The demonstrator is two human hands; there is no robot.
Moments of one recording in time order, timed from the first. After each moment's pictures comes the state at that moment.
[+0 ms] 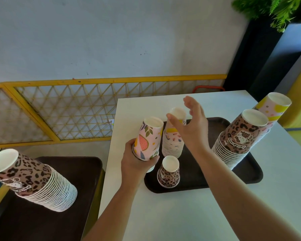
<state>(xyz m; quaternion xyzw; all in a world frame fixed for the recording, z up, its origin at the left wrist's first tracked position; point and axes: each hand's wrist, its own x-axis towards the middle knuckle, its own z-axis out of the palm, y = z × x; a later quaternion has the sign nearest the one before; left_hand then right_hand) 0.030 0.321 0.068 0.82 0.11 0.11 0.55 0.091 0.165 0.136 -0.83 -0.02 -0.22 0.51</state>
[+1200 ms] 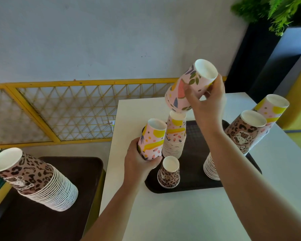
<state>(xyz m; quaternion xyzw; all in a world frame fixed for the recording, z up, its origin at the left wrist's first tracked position) 0.031 0.320 0.071 0.85 0.06 0.11 0.52 0.107 0.153 0.192 -0.75 -0.03 -0.34 0.56</state>
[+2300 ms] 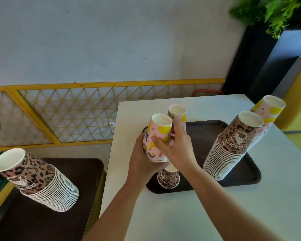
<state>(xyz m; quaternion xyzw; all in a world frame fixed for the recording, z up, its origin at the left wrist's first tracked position) 0.025 0.311 0.087 0.82 0.01 0.07 0.57 0.046 0.195 0.129 -0.82 -0.08 -0.11 0.55</state>
